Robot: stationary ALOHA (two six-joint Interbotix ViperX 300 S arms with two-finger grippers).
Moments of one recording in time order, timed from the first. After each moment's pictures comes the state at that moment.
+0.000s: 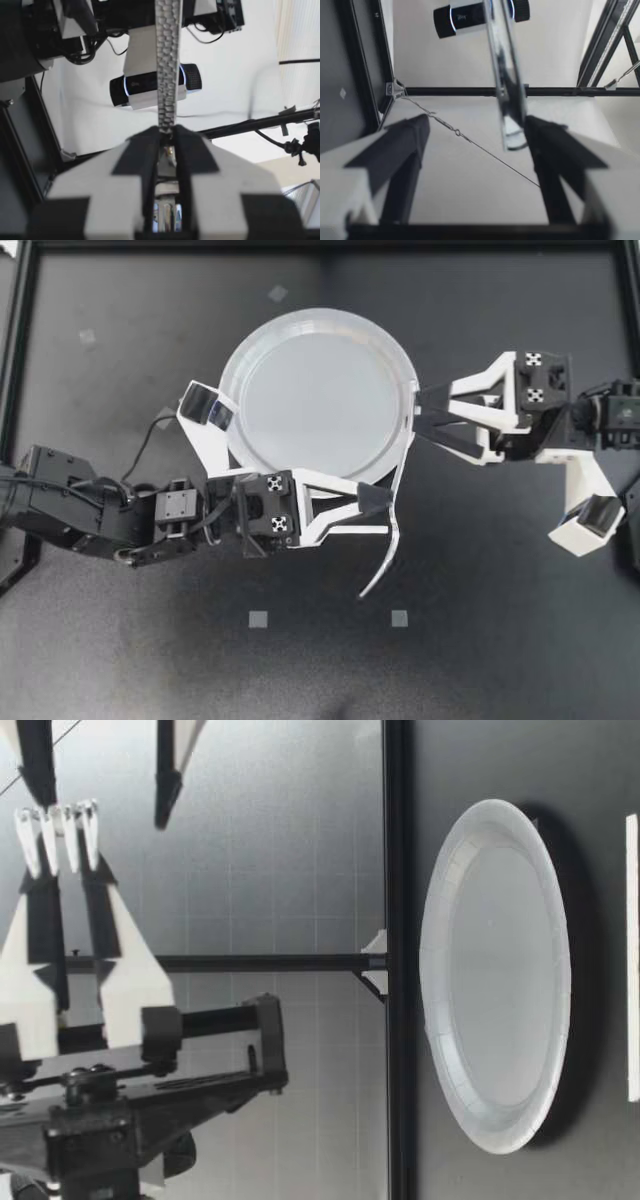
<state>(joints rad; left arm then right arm) -0.17 0.04 0.65 -0.35 -0.86 -1.14 -0.27 -0.41 1.03 -0.38 -0.66 -1.27</state>
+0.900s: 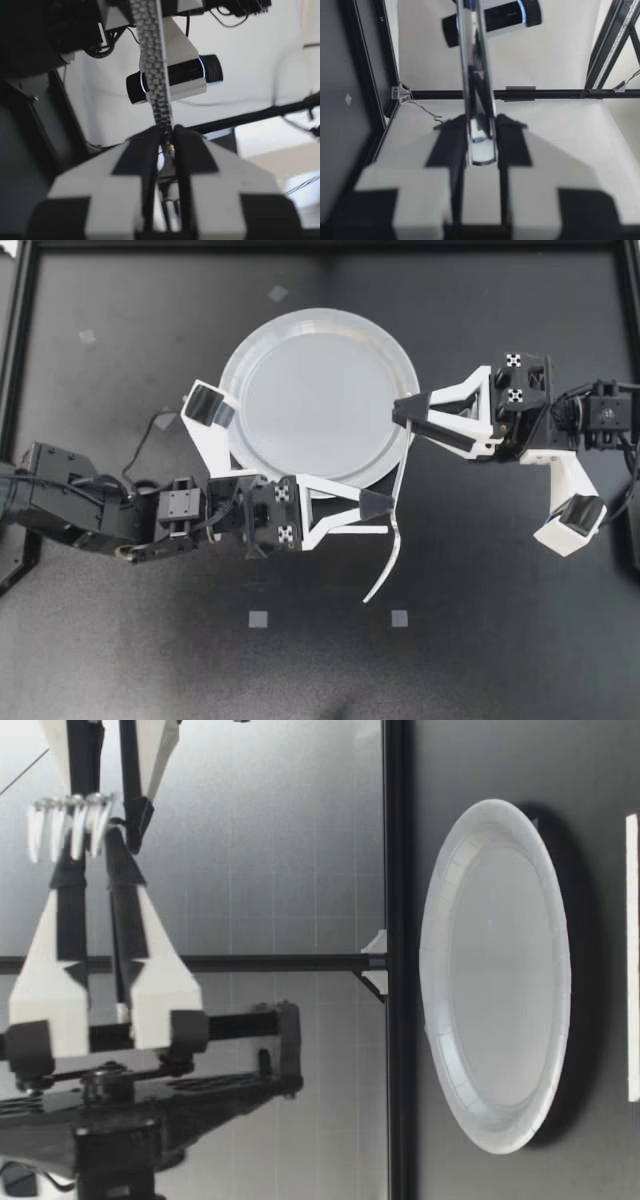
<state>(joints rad) -0.15 0.04 0.66 -0.29 -0.82 -1.04 -0.26 -0.37 1.01 -0.37 -0.67 -1.28</state>
